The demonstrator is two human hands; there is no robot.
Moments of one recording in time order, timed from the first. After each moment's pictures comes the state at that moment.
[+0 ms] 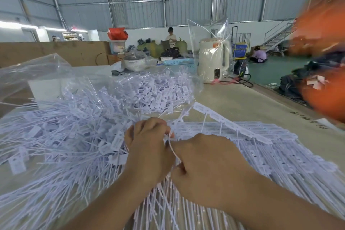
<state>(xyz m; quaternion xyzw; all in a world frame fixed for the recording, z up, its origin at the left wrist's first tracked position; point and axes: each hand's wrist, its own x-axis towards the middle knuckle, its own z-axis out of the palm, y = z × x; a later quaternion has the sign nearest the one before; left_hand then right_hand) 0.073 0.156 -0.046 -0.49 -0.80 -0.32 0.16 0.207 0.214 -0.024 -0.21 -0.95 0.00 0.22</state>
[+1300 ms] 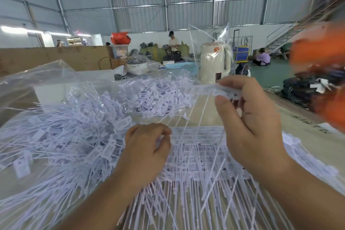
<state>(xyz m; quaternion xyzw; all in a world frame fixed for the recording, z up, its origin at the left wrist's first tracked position) 0.063 0.142 -0.033 -0.56 -0.72 -0.40 0.13 0.233 0.244 0.018 -0.09 -0.76 0.20 0.61</state>
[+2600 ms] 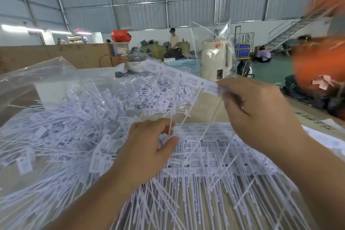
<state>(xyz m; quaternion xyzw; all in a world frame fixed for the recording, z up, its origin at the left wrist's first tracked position) 0.062 0.135 -0.026 -0.57 -0.73 -0.37 0.08 0.246 0.264 0.036 -0.19 -0.85 0.03 0.49</state>
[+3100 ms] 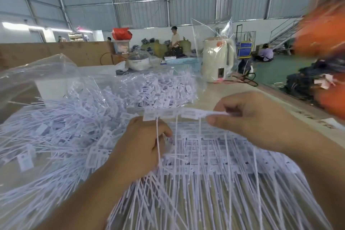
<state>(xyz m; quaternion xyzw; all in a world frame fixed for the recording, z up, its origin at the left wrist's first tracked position) 0.047 0.130 -0.022 -0.62 -0.71 -0.33 0.10 0.253 0.274 0.036 -0.16 -0.90 0.27 0.29</state>
